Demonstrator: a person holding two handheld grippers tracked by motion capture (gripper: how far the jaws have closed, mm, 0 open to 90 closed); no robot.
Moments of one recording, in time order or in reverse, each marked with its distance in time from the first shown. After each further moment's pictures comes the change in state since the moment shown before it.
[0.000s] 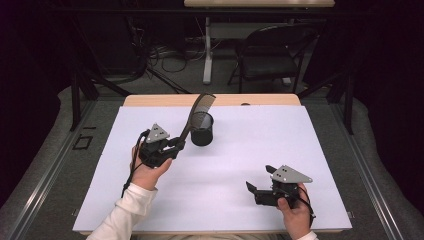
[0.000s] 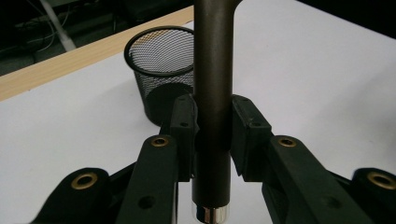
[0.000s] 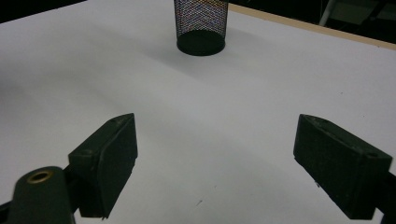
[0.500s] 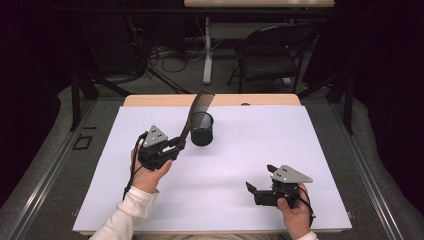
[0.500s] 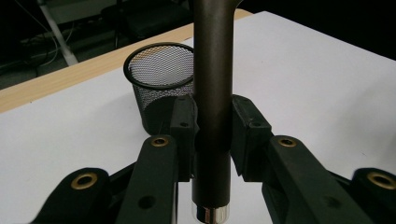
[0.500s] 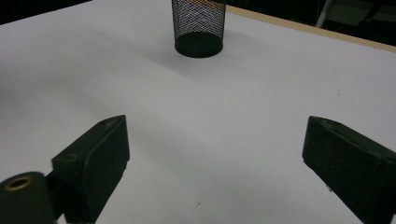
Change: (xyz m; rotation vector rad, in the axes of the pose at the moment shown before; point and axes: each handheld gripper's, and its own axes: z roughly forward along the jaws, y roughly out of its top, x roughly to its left) left arm -0.004 -0.004 -0.006 -0.069 0.011 -0.001; right arm 0.000 0.001 0.000 -0.007 -0.011 0.001
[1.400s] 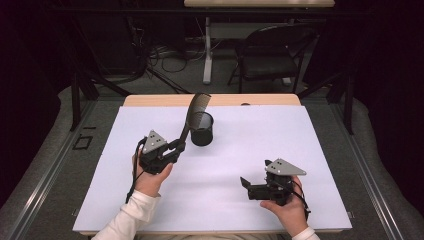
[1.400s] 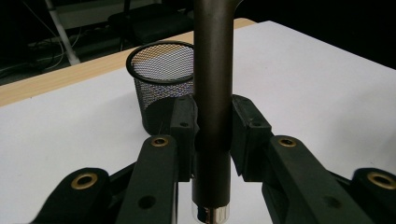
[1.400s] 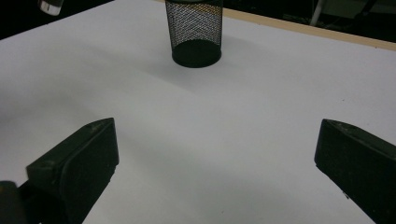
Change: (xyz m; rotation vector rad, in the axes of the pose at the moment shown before) left arm -0.002 -0.016 0.006 -0.049 0.016 -0.036; right arm 0.006 0.017 0.012 0.007 -0.021 0.057
